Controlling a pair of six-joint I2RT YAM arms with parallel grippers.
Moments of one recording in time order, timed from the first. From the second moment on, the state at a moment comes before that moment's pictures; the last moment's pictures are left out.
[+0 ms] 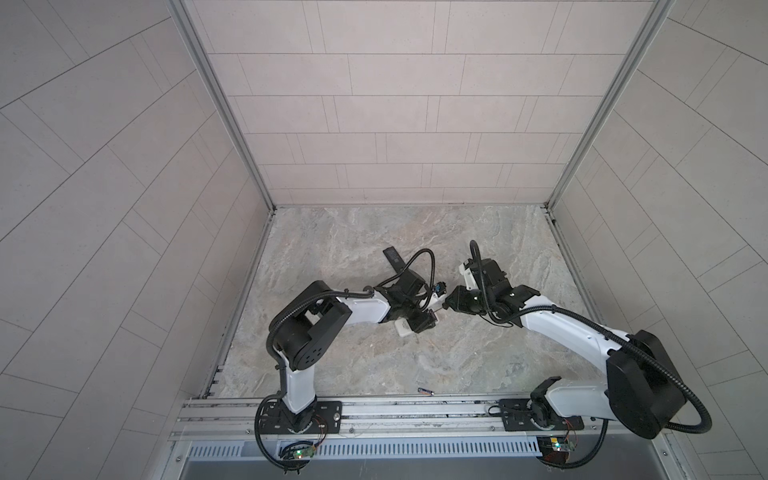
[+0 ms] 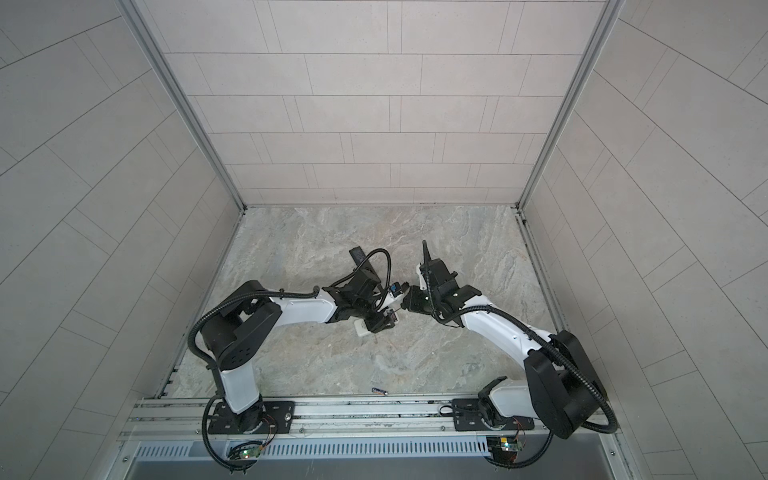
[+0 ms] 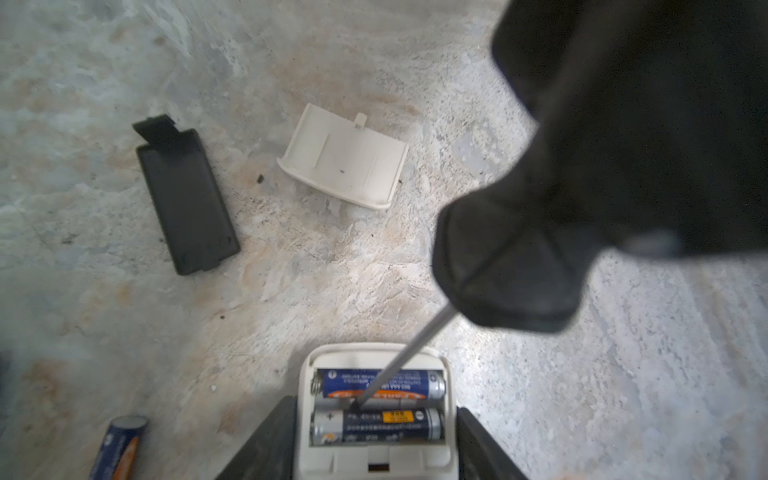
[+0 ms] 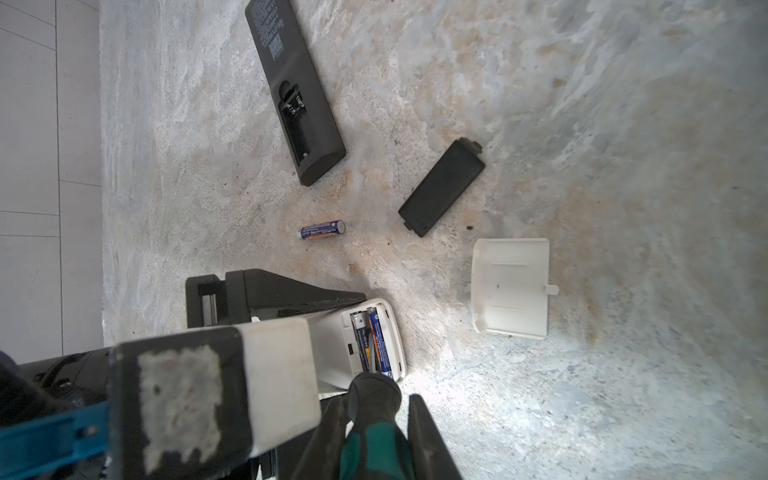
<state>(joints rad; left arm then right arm) -0.79 1.86 0.96 -0.03 0.32 0.23 0.48 1.32 0.76 -0.34 -0.25 0.67</state>
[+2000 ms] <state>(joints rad) -0.79 1.87 1.01 -0.11 0.32 0.26 0.29 1.37 0.66 -0.19 -0.52 0.79</state>
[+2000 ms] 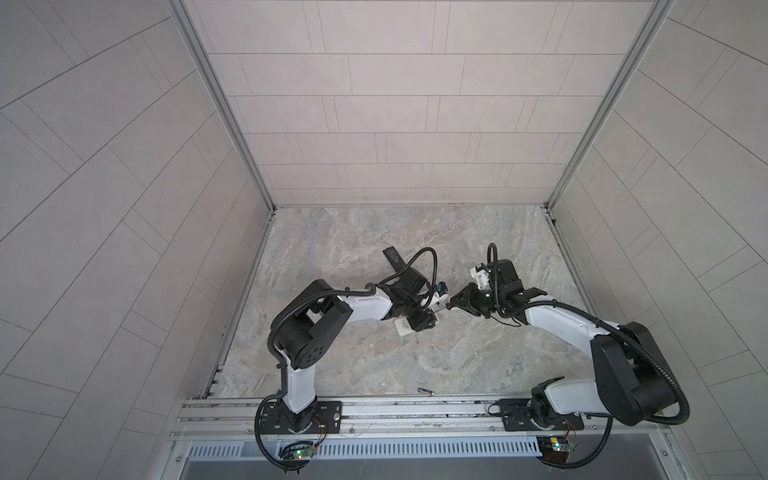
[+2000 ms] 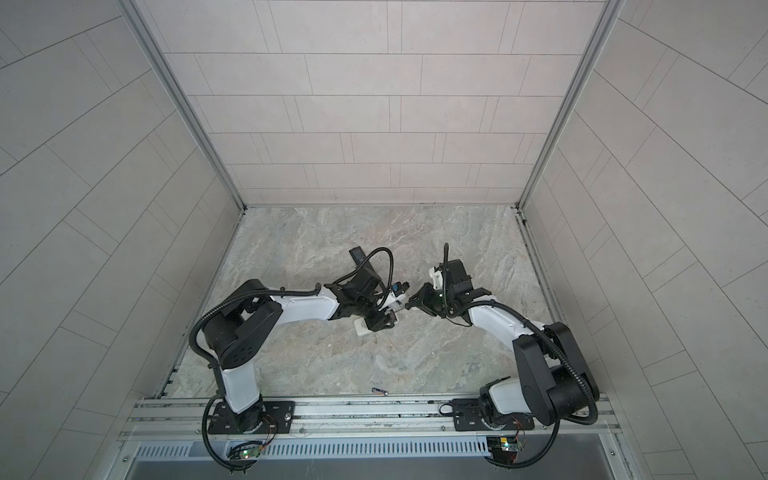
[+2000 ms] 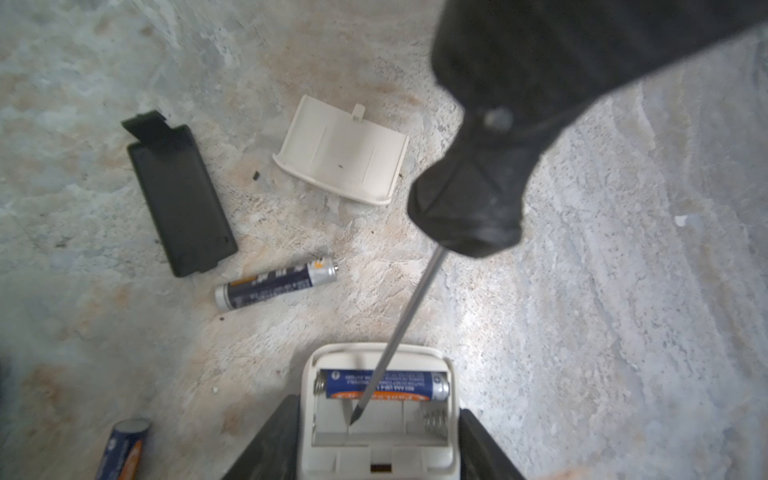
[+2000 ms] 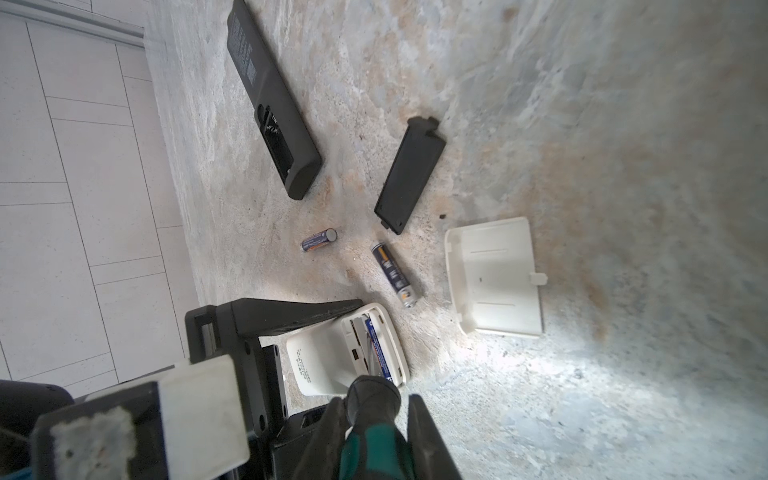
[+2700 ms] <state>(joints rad) -0.79 1.88 1.02 -0.14 0.32 0.27 0.34 1.17 0.71 -0.33 -0.35 0.56</state>
